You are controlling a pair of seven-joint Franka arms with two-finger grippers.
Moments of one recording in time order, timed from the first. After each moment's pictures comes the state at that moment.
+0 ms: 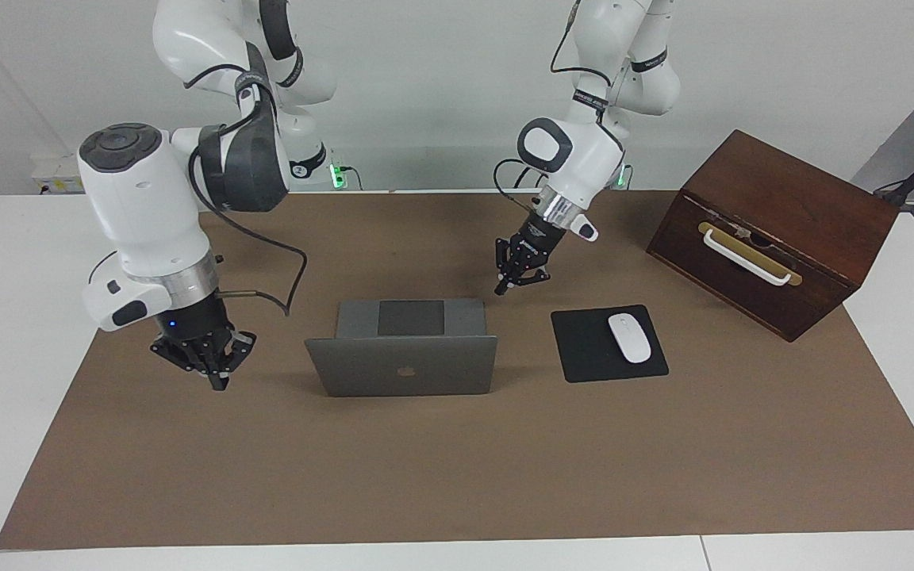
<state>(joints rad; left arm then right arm) -0.59 0.05 -0.14 -2.36 -1.49 2.99 -1.61 0.08 0.49 0.02 -1.20 -0.07 1.95 0.19</state>
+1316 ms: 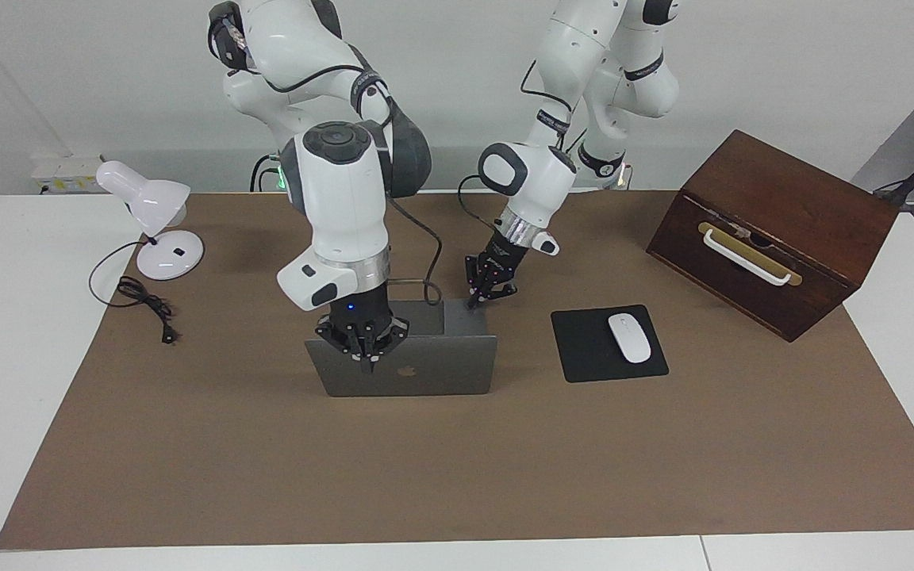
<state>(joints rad) -0.71 0.25 -0.14 -2.24 -1.55 3.11 -1.61 0.50 0.53 -0.20 -1.20 -0.01 1.98 0.47</state>
